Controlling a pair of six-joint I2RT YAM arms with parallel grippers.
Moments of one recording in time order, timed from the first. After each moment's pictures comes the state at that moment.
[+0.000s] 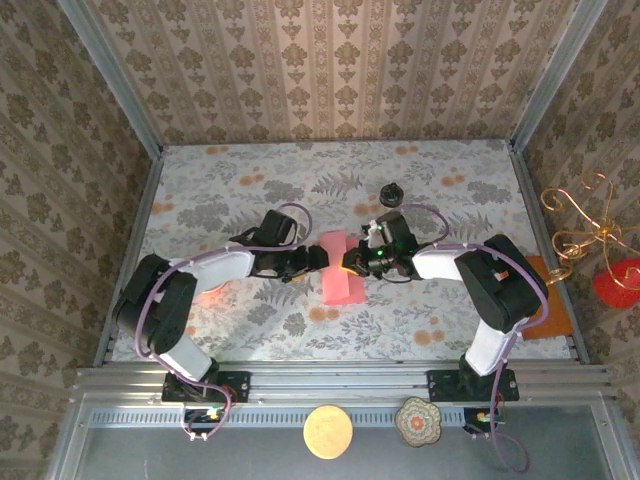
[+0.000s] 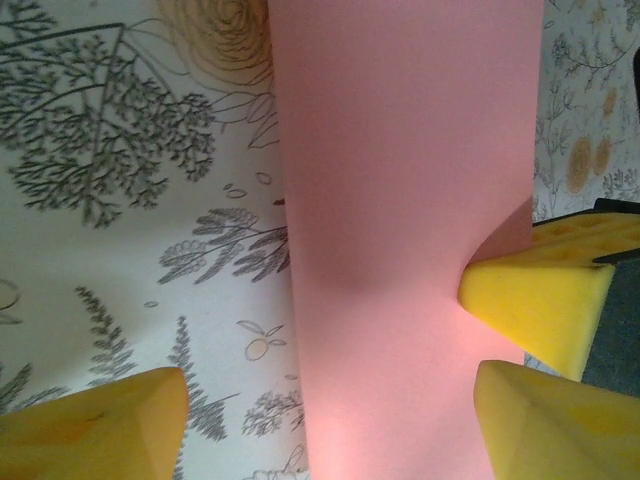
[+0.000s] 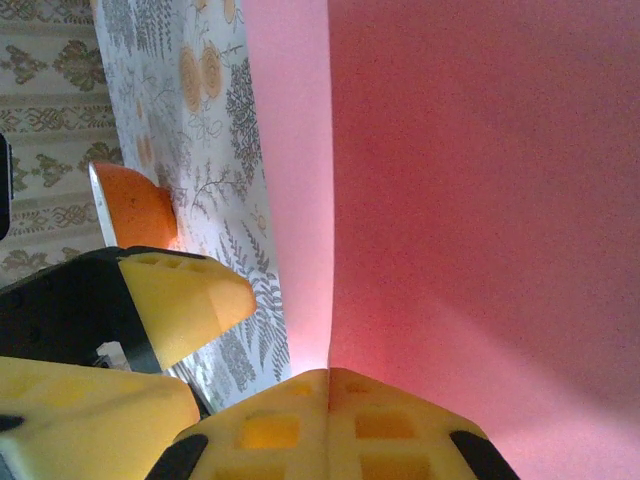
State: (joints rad) left arm -0.61 1.61 0.86 -0.24 0.45 -0.74; right arm 0.45 1.76 0.78 0.20 -0.65 0.92
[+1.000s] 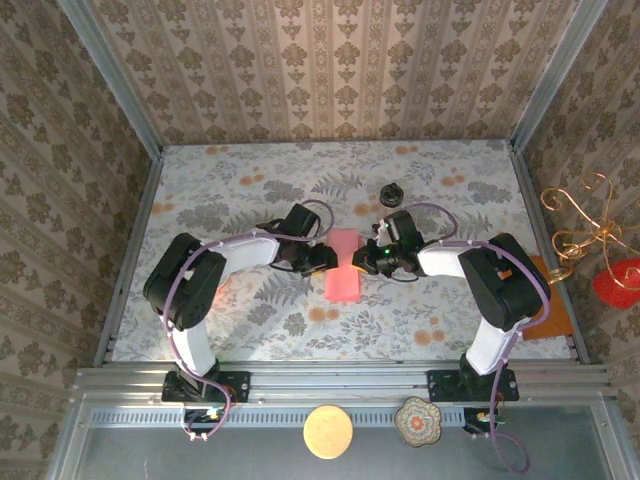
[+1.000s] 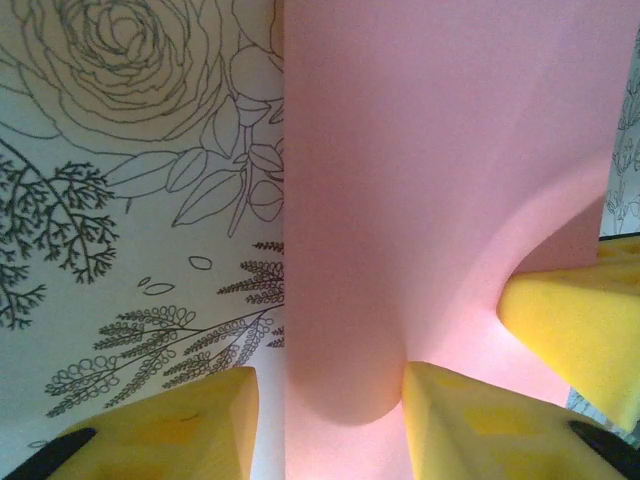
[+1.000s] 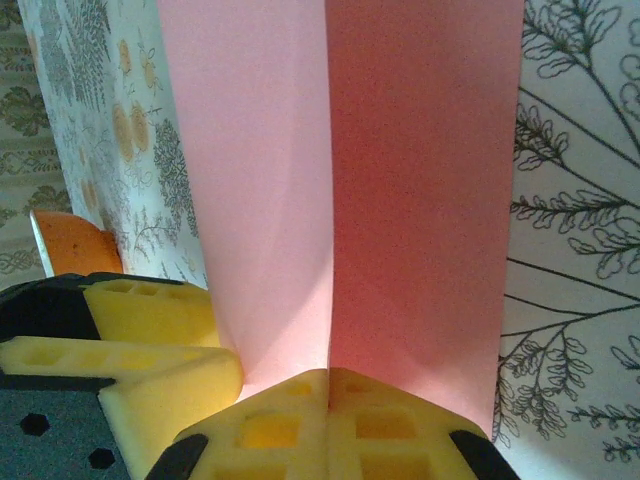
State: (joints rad) left arm -0.69 1.81 1.06 -0.34 0.39 -0.74; right arm 0.40 1.76 0.78 0.11 -0.58 0.86
